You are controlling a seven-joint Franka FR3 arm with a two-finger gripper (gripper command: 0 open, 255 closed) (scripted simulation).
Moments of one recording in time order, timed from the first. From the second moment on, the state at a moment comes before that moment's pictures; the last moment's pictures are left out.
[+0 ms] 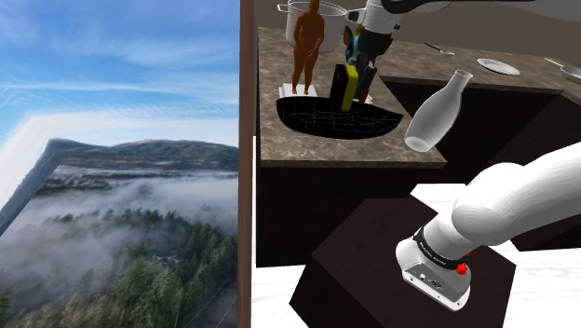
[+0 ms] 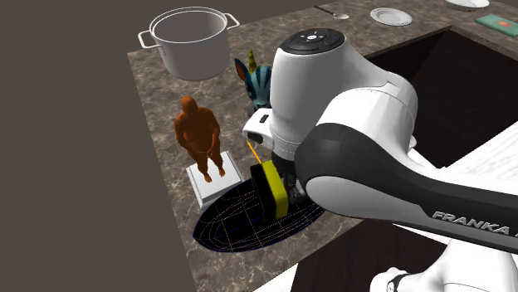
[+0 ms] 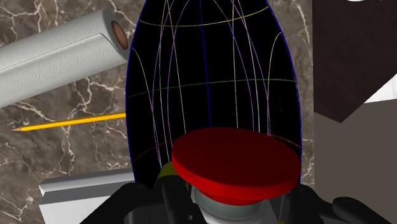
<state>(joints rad) -0.10 -0.38 -0.03 -2.17 0.03 1.75 -0.85</state>
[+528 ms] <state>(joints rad) -0.10 -0.38 -0.03 -2.18 0.03 1.76 -0.85</state>
